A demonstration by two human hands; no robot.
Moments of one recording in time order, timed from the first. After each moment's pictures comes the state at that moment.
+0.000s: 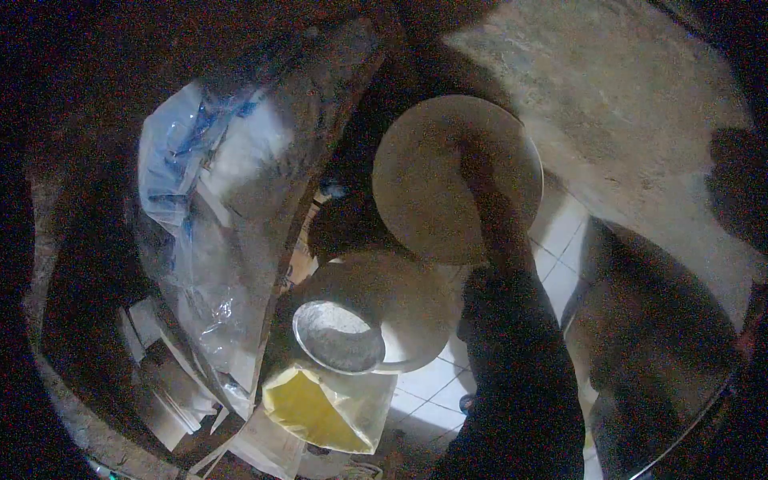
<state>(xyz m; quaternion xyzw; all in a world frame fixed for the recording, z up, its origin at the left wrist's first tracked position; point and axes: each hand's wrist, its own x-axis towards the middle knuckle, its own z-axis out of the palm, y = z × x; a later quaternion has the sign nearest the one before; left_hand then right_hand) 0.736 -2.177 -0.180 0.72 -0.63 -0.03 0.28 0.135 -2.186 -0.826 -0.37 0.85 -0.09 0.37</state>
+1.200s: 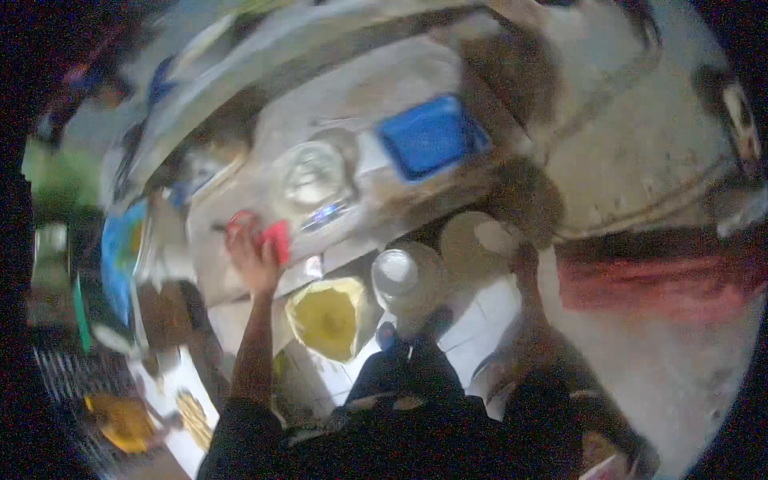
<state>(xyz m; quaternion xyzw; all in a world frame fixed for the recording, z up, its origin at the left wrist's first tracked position) 0.779 -2.126 -0.030 0.70 -0.66 0.14 0.21 0.118 -2.053 -0.290 -0.29 0.74 -0.47 0.39</state>
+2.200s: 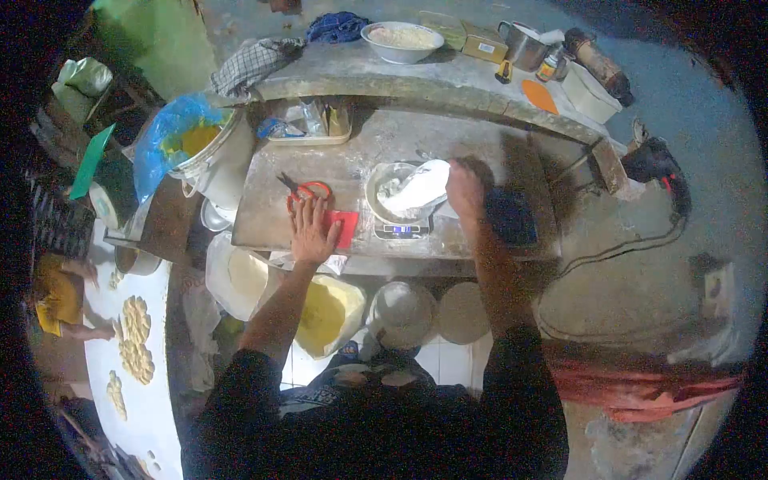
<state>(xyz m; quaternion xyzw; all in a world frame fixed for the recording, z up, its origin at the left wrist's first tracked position) 0.797 -2.118 -0.034 0.78 -0.57 0.07 0.25 0.505 -2.326 0.067 -0.81 0.55 -0.19 0.01</state>
